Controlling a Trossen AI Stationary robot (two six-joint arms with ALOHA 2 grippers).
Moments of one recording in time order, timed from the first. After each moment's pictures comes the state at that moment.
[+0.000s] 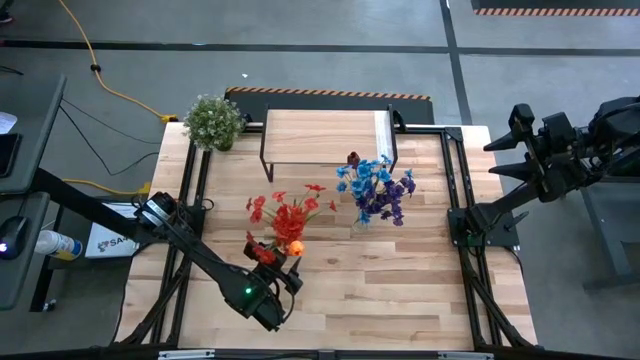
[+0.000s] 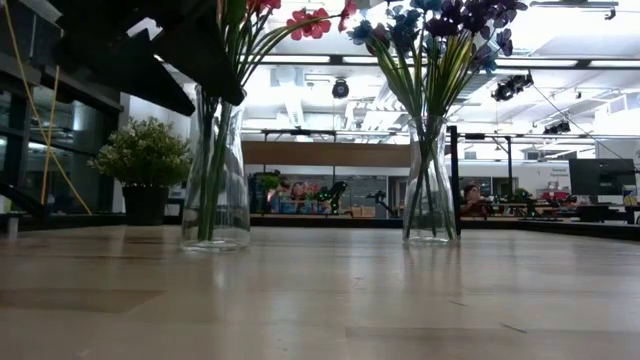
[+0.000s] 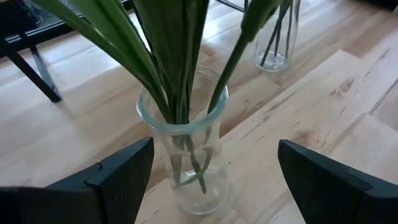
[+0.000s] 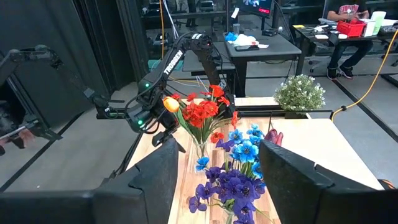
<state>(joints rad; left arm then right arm) -0.69 1.90 1.36 -1.07 -1.03 -1.61 0.37 0.78 1.76 -1.21 0.26 0.16</state>
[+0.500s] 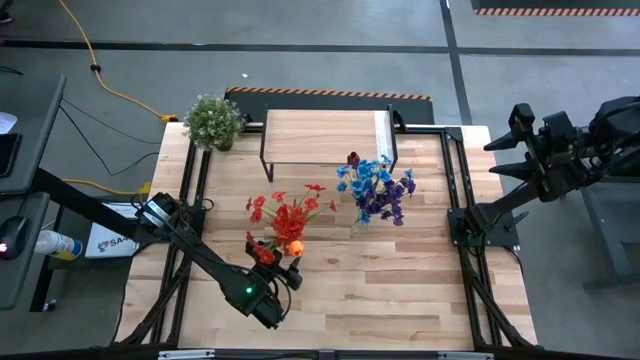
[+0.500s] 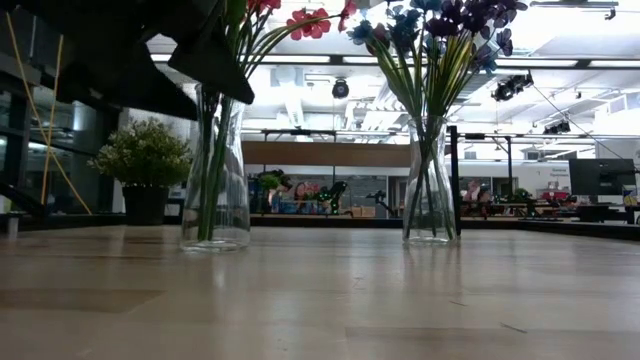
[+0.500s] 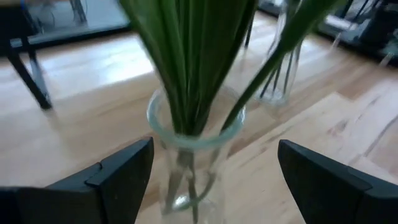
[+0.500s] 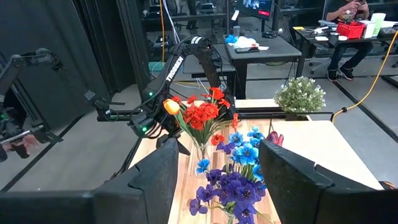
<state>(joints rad) -0.69 1.91 1.27 -0.97 -1.18 -1.73 0.37 0.78 1.76 -1.20 0.26 0.16</state>
